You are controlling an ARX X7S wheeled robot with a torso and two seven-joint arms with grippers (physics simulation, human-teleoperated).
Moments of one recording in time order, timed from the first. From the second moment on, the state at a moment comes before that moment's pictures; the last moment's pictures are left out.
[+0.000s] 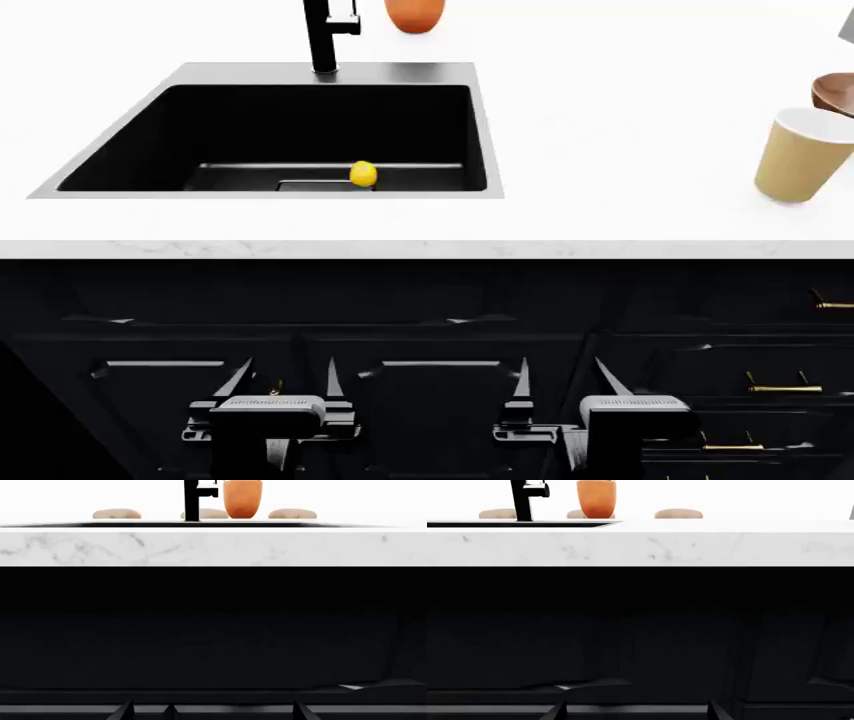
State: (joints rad) left arm 0.00 0.00 0.00 0.00 0.00 0.00 0.00; right arm 0.00 0.00 0.00 0.00 0.00 0.00 0.00
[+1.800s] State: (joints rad) left arm -0.96 -0.27 -0.04 0.25 -0.20 -1.10 0.11; right arm 1.11 0.30 -0.07 -0.06 0.06 0.97 -0.10
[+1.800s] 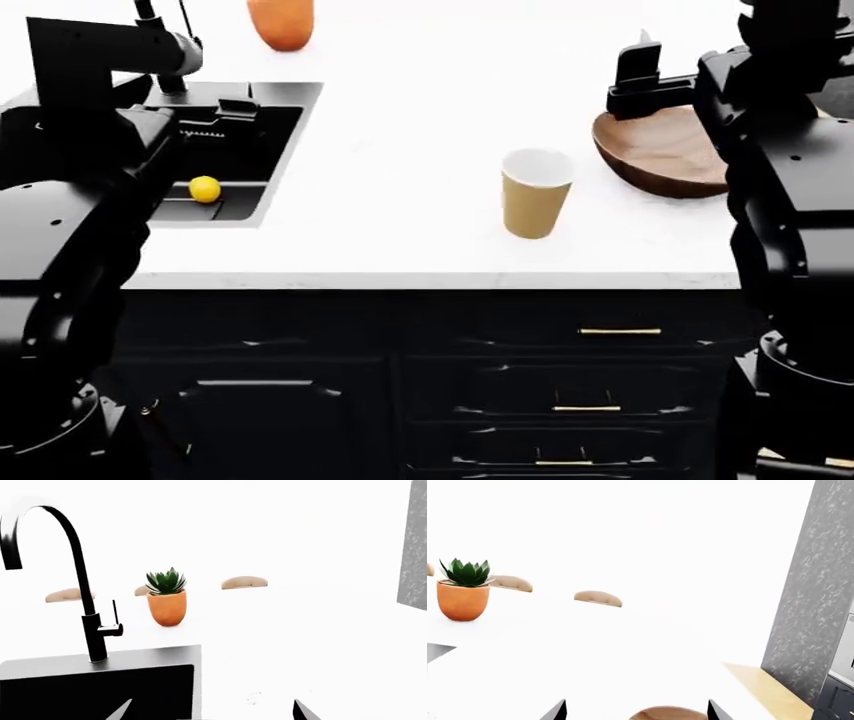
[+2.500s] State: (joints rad) left arm -0.95 -0.28 -0.02 0.25 -0.22 -1.07 0.12; right arm 1.10 0.30 -0.04 -0.06 0.09 0.98 -0.10
